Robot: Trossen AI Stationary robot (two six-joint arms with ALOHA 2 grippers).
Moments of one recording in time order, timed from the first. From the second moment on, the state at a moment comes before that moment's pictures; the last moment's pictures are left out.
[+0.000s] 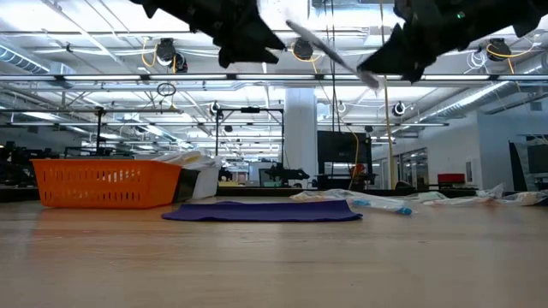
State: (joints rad) left arm 0.12 1.44 1.07 -0.02 -0.04 -0.07; right arm 0.10 0.94 0.52 0.12 0.42 0.18
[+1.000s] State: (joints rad) left arm 0.06 1.44 1.07 0.35 -0.04 -0.05; right arm 0.11 1.09 0.52 0.54 0.39 0.05
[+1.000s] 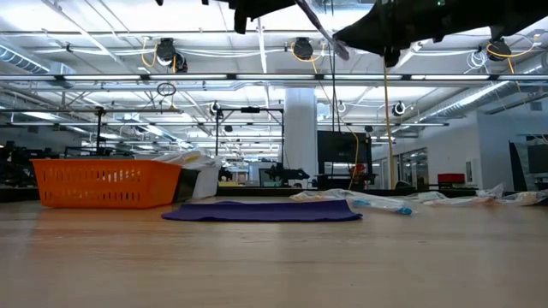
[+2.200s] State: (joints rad) left arm 0.04 1.39 1.06 0.08 -0.06 -0.10; right arm 0.11 1.09 0.52 0.41 0.31 0.04
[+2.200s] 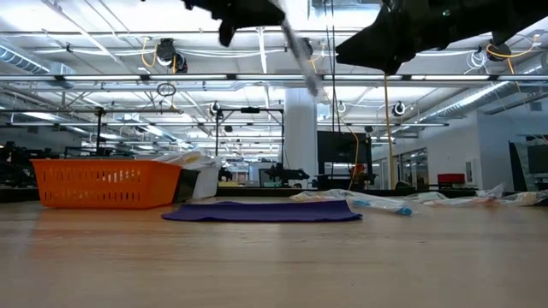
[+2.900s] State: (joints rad) left arm -0.02 1.10 1.07 -0.69 -0.27 -0.50; right arm 0.10 1.09 0.52 0.32 0.32 0.04
